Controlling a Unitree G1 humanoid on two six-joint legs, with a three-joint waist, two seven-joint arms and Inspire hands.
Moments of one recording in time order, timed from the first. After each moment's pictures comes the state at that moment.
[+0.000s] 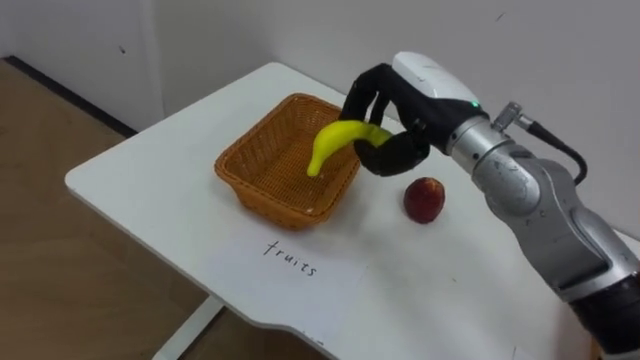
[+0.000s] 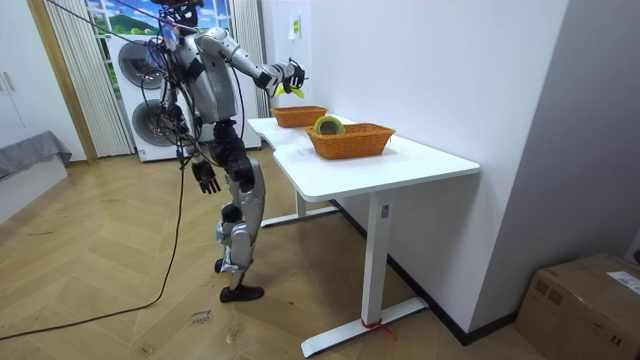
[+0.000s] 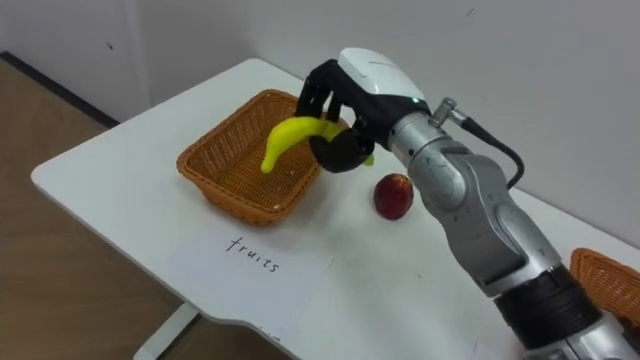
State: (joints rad) left arm 0.46 0.31 0.03 0.75 0.51 0.16 -0.16; right arm -0.43 -0.52 0.41 0.03 -0.45 0.09 0.18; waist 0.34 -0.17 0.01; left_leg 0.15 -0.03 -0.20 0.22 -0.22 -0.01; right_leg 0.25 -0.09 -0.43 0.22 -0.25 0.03
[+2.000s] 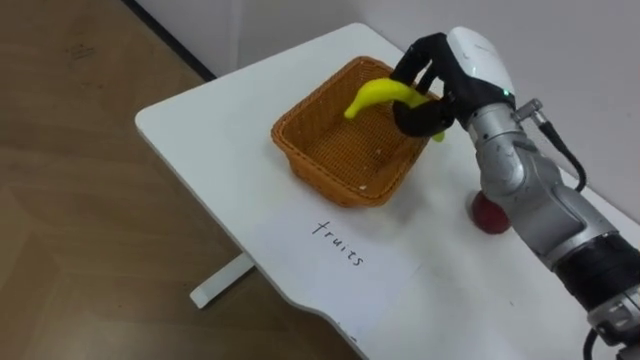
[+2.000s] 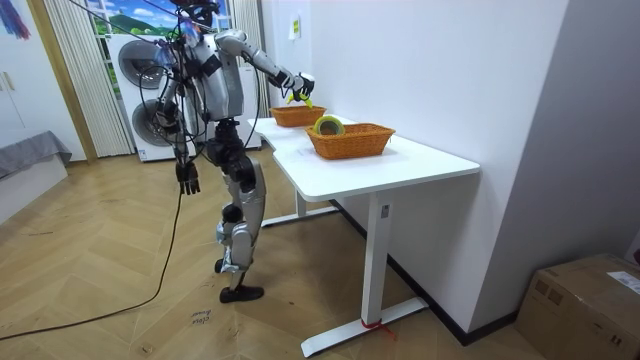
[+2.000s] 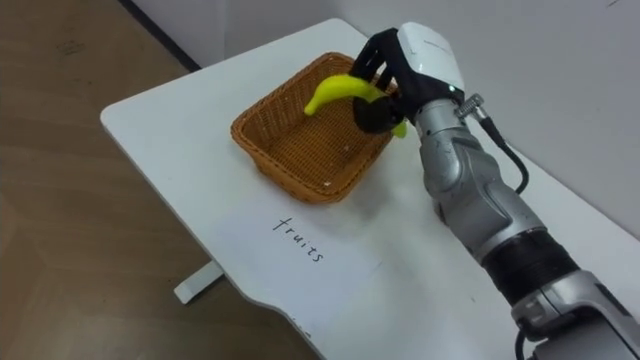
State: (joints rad) left arm 0.45 0.38 0.03 0.71 0.47 0.18 -0.03; right arm -0.59 -0.52 0.49 0.41 -0.39 0.10 -0.25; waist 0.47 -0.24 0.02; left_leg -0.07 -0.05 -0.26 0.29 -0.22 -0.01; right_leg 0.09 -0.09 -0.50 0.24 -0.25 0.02
